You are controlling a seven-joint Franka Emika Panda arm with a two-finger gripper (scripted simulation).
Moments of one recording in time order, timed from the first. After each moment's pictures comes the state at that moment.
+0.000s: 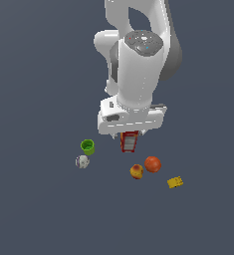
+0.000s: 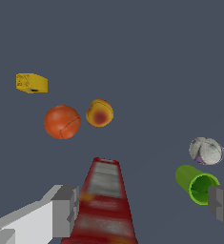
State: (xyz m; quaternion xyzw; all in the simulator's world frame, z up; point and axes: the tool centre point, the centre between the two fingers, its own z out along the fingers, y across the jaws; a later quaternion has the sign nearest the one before) arm 0.040 0.041 0.237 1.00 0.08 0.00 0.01
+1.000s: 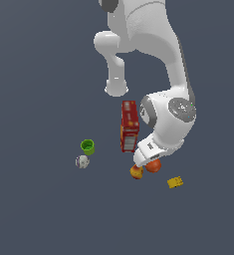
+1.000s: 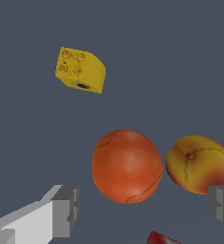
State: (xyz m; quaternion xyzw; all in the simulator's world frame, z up) arm 0.067 0.161 0.101 0.98 0.21 0.00 0.00
